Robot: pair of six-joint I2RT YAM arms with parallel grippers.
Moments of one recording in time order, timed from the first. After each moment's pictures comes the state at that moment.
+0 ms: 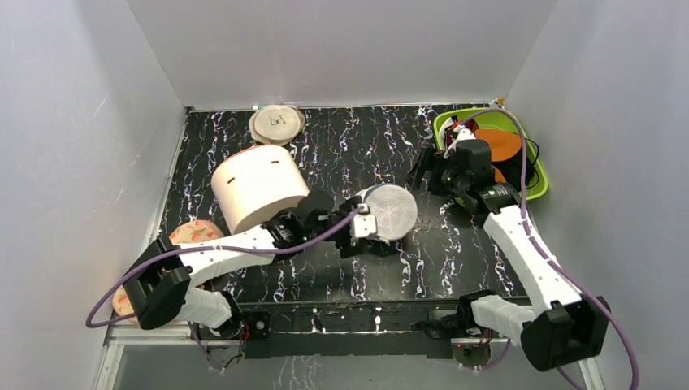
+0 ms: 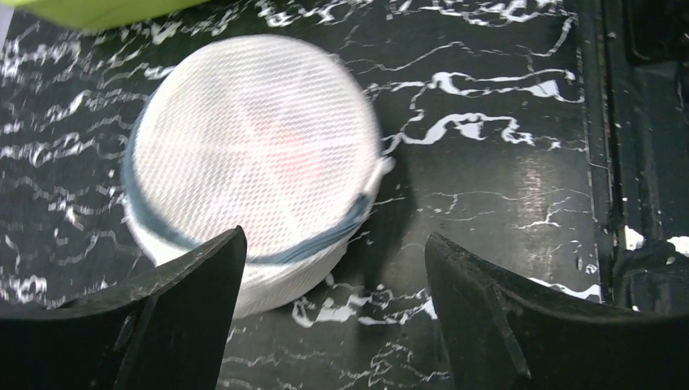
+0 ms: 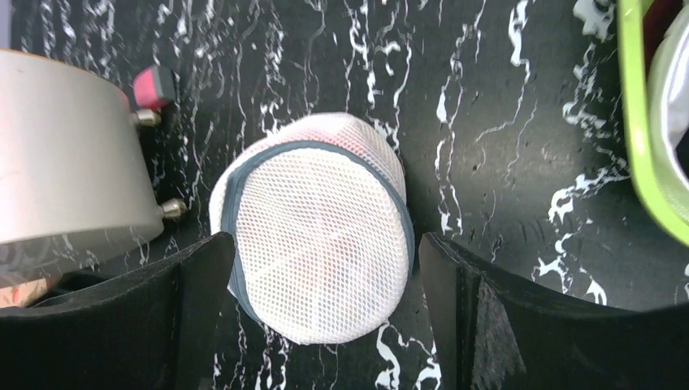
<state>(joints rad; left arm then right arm) -0.90 1.34 0.77 0.11 0.39 0.47 0.23 1.13 1.00 -0.52 -0.17 0.42</state>
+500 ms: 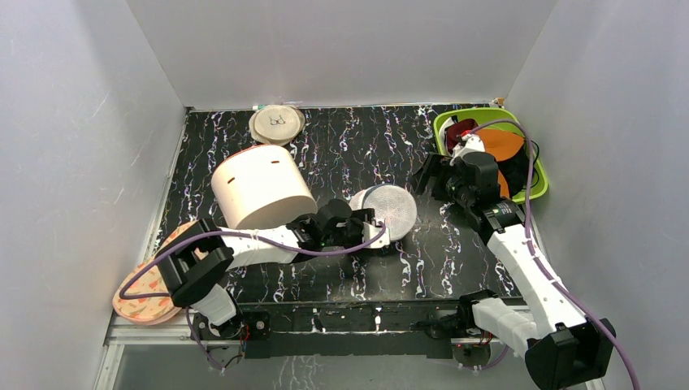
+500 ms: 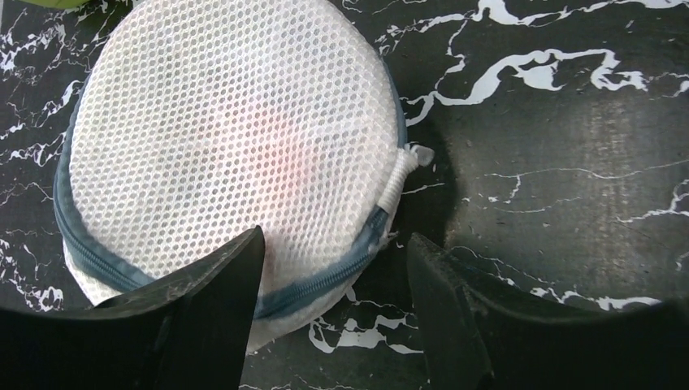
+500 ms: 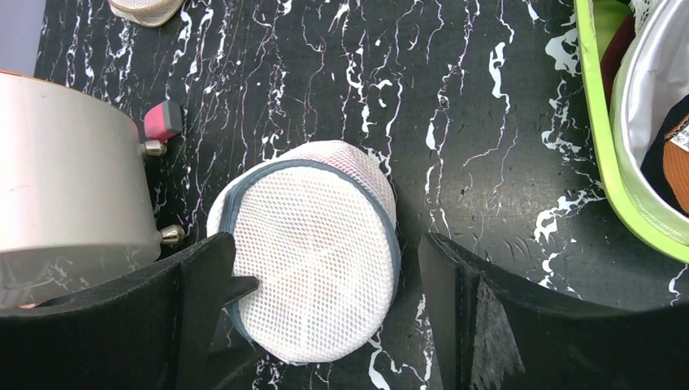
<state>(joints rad) -0.99 1.57 0.76 0.27 0.25 0.66 0.23 0.96 0.87 -0.38 -0.11 0.42</state>
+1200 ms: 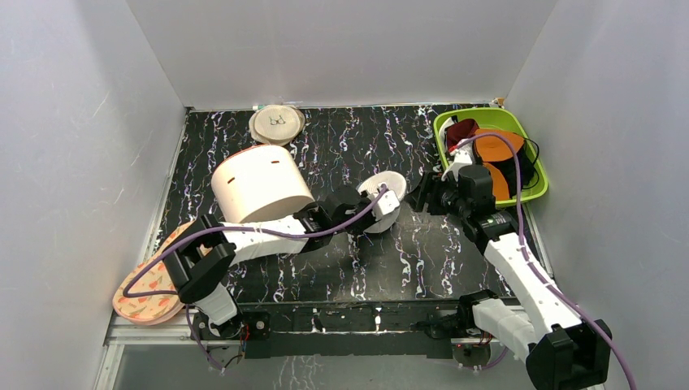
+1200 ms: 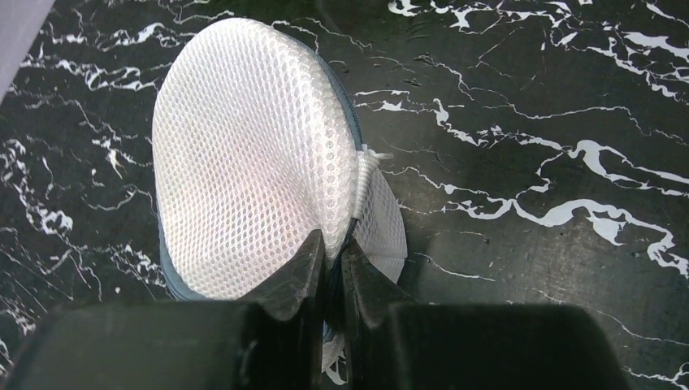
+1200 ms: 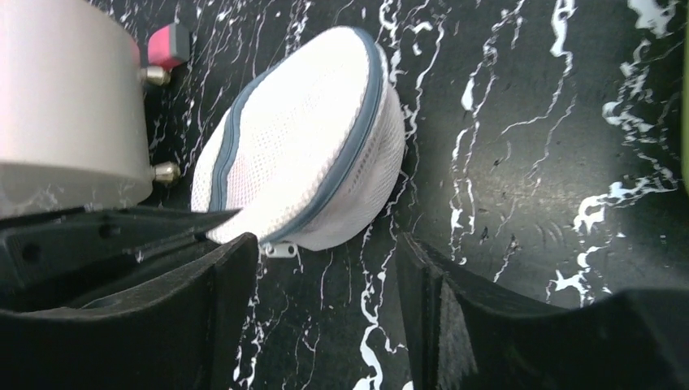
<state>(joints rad) -0.99 1.62 0.92 0.27 0.05 0.36 0.23 0.94 0.73 -0.31 -0.24 0.36</state>
